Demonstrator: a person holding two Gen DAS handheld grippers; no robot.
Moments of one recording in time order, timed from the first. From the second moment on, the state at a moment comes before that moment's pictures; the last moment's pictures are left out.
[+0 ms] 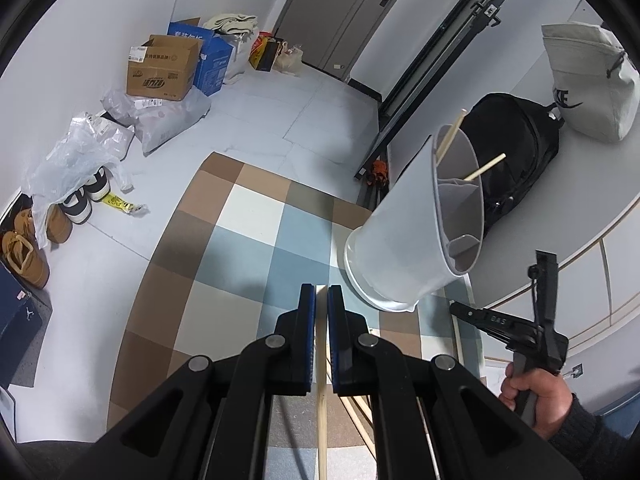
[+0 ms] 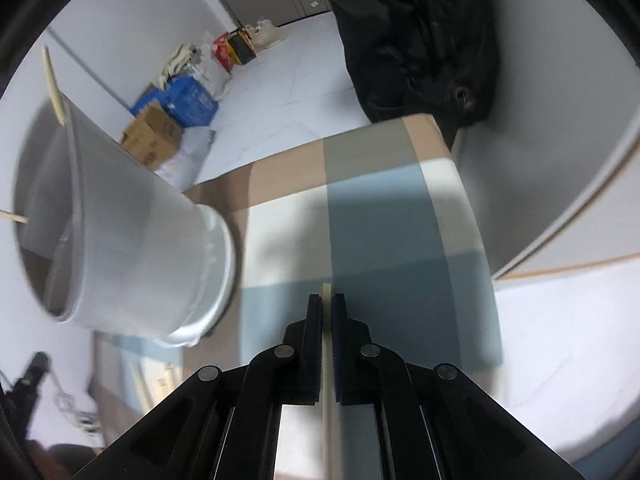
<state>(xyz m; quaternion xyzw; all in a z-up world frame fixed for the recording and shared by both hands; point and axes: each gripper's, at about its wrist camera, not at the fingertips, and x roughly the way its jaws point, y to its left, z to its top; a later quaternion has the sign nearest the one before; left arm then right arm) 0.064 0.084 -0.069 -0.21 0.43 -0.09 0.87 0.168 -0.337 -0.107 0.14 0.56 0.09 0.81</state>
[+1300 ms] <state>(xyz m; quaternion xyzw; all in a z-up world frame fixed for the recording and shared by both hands) 0.150 0.047 0.099 -0.14 0.18 -0.05 0.97 0.215 -0.253 0.143 0.18 0.17 0.25 0.93</state>
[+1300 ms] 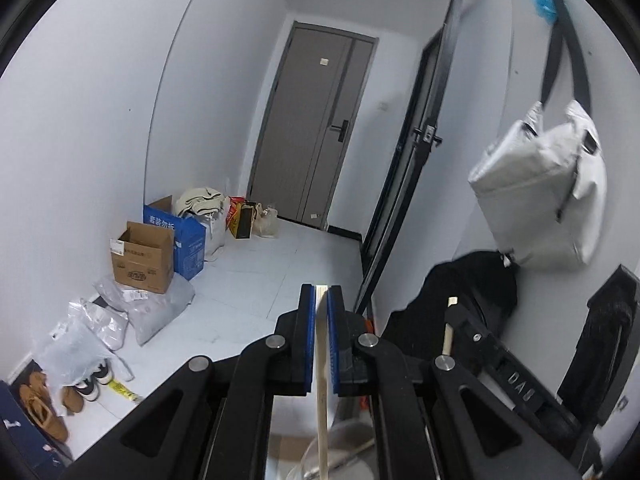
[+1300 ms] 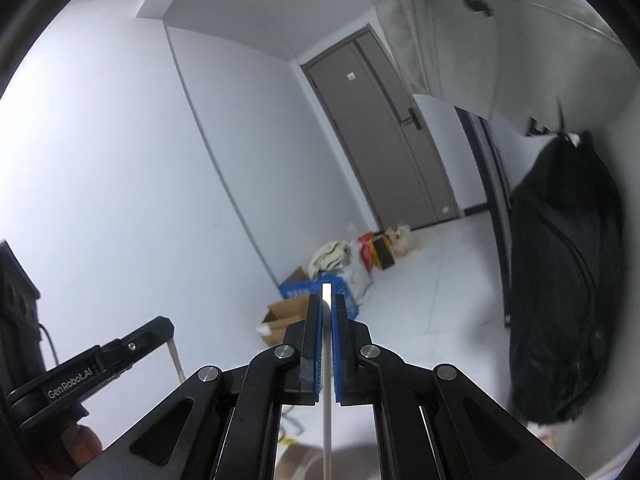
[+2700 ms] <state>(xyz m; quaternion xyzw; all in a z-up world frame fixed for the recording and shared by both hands) 0.173 0.028 0.048 -0.11 0.13 -0.07 0.98 0.224 -0.217 0.079 0.13 0.11 0.21 0.96</state>
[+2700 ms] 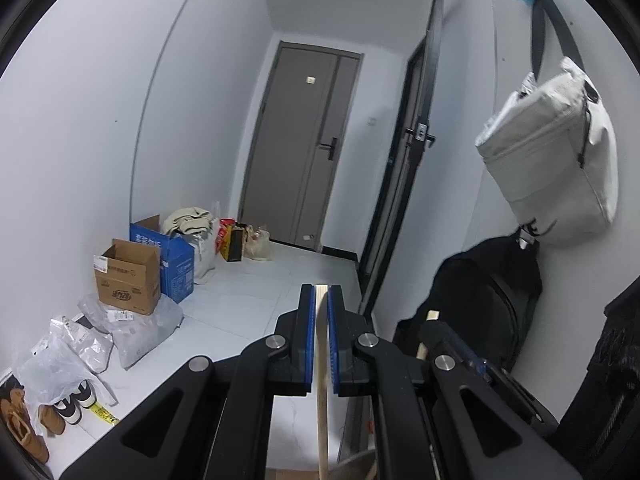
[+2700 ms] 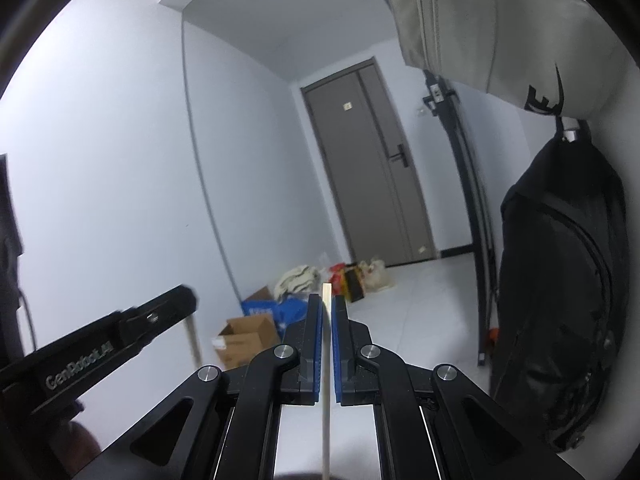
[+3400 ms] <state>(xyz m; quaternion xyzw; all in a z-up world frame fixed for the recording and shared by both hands) 0.130 0.039 0.066 -0.13 0.24 -0.16 0.95 0.160 -0.284 0.081 0.18 0.19 0.25 0.93</state>
